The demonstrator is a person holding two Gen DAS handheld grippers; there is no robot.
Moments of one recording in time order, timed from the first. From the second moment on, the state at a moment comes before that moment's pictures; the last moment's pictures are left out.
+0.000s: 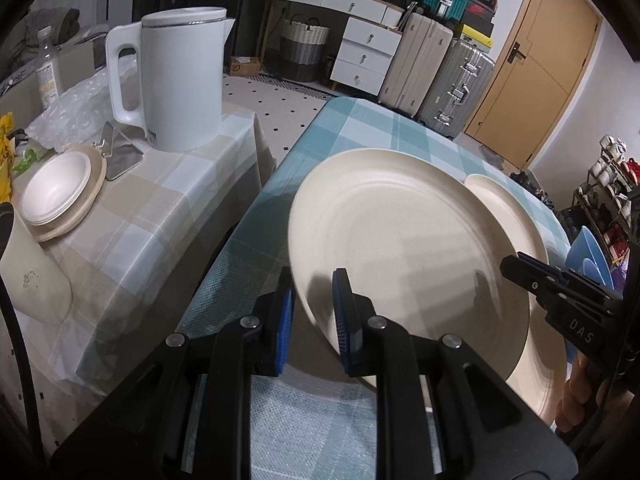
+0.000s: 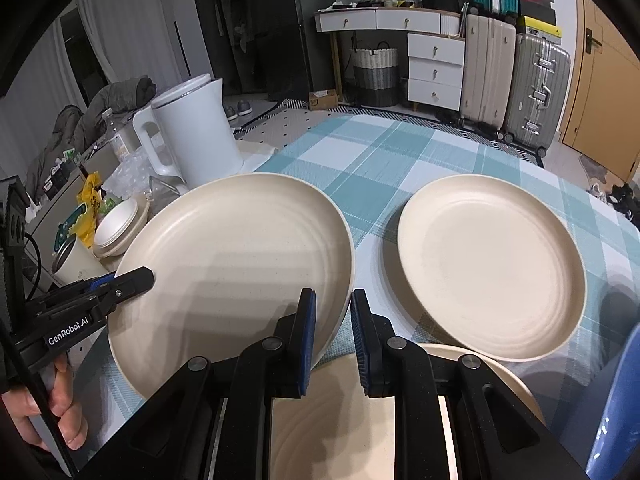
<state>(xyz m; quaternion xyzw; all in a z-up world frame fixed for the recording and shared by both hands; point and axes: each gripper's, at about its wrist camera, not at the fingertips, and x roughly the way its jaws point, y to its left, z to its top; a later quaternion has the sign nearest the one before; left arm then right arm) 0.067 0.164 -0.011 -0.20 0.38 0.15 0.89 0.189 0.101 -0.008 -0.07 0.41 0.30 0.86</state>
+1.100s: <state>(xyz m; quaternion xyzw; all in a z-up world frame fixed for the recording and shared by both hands) 0.059 0.082 0.025 -0.15 0.38 0.07 0.91 0.128 0.010 0.030 -0.01 0.39 0.23 0.89</state>
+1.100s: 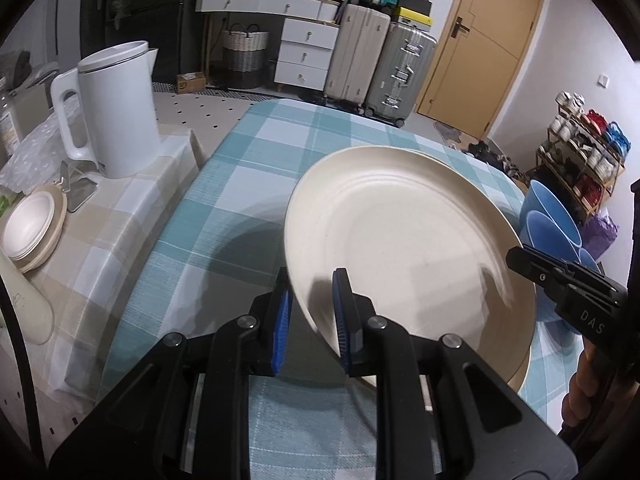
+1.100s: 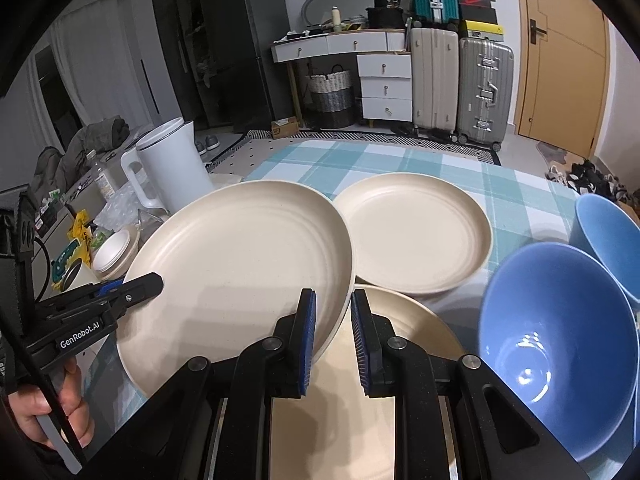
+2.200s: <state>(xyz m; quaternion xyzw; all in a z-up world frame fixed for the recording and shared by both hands) 0.069 0.021 0.007 -0.06 0.42 0.00 0.91 0.087 -0.046 0.009 0.02 0.41 0.17 0.90</state>
